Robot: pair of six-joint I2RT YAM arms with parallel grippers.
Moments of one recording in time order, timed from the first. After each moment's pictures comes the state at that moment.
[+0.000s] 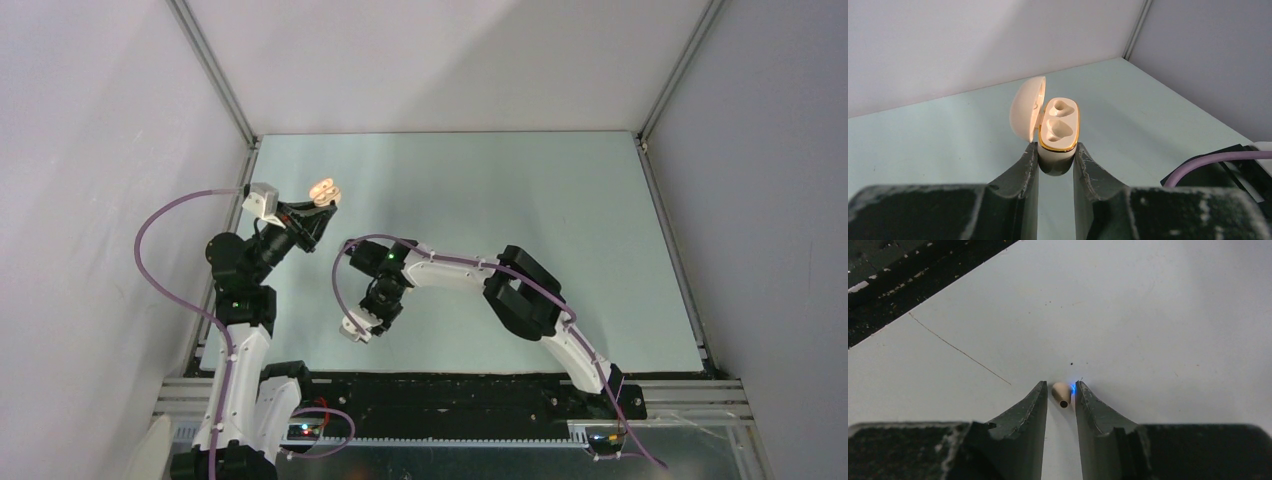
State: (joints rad) left arm 0.13 0.73 0.57 0.33 0.74 -0.28; right arm 1.10 2.28 1.82 -0.84 -0.64 -1.50
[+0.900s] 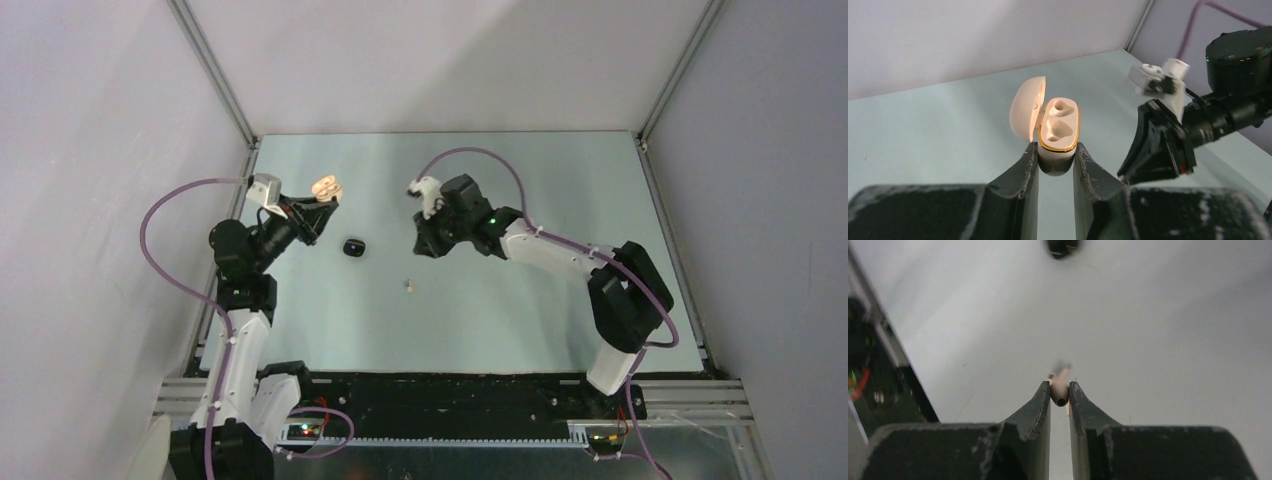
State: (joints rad) left arm 0.13 0.82 0.60 0.33 0.74 -0.28; right arm 0.81 1.76 1.33 -0.23 -0.36 -0.04
